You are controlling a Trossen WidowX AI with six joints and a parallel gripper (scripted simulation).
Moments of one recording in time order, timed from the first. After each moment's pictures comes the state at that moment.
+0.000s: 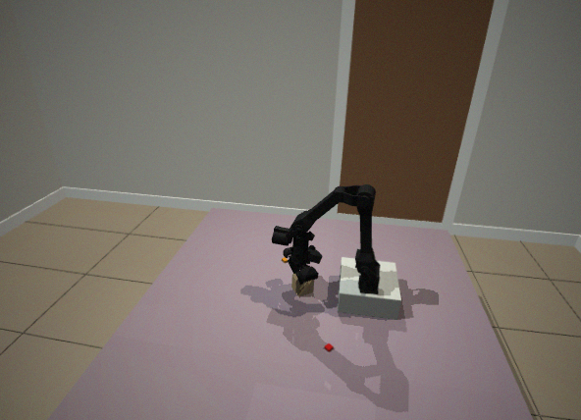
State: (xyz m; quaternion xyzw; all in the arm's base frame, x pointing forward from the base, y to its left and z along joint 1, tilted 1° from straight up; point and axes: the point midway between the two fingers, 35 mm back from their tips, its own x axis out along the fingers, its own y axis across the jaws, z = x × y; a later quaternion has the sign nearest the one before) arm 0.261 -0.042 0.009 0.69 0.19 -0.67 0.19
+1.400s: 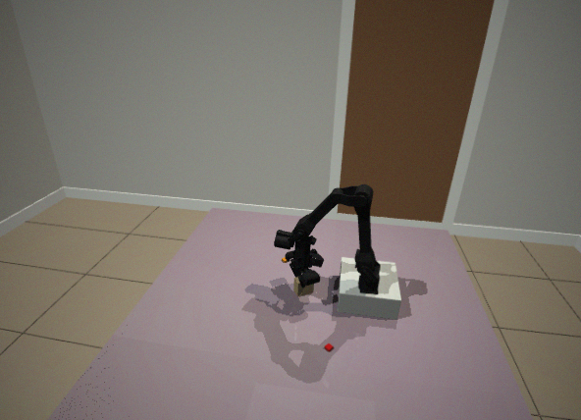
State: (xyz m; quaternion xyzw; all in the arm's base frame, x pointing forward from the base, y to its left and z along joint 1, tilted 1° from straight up) arm 0.254 -0.047 -0.012 0.69 0.19 -0.67 0.18
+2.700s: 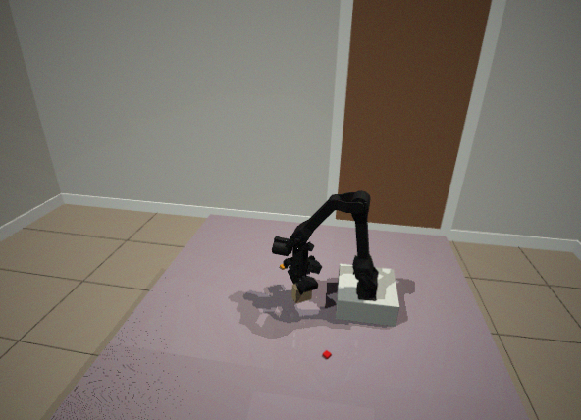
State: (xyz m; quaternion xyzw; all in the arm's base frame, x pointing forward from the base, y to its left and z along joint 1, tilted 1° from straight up) arm 0.253 -0.047 -0.013 0.69 0.19 -0.67 0.18
